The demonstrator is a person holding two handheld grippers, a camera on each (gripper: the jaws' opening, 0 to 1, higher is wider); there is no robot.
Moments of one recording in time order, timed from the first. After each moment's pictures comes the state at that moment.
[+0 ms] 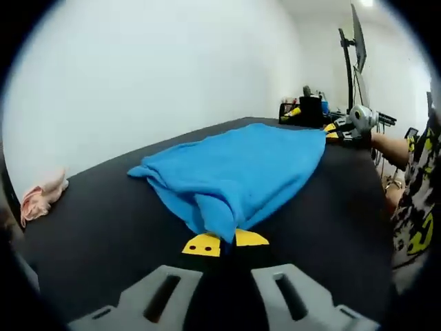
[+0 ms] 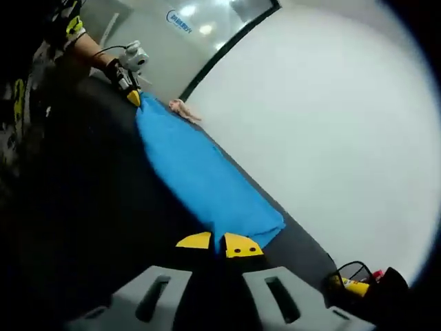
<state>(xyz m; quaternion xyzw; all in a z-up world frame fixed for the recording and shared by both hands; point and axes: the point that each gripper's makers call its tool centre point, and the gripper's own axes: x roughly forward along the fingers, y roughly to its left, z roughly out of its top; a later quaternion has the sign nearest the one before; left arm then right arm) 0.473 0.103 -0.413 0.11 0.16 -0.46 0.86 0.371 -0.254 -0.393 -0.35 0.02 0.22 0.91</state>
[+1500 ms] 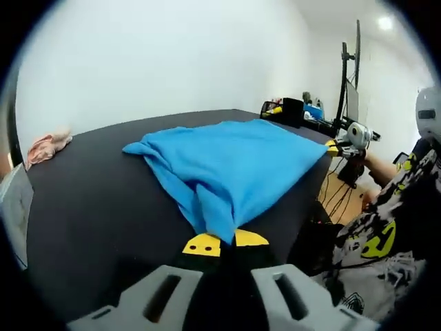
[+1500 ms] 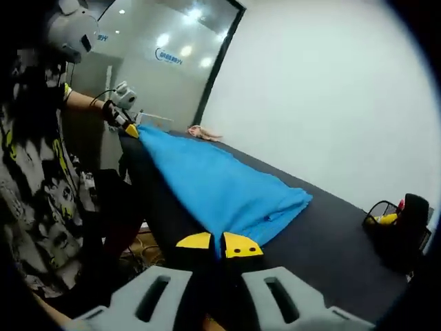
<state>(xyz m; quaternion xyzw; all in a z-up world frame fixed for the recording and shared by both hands) 0.347 0.143 -0.436 0.06 0.22 -0.46 0.86 0.241 -0.238 -0.426 -0.18 0.05 0.28 0.94</state>
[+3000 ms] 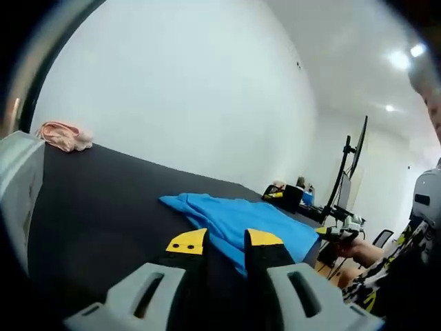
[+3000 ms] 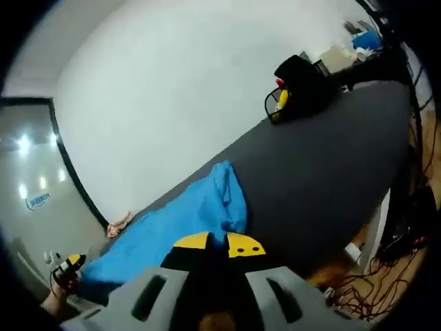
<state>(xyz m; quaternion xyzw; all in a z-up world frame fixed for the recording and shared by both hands) 0.425 0.207 -0.374 -0.17 0.10 -0.47 0.86 0.259 -0.253 -0.422 0.29 0.07 -0.08 0.95</state>
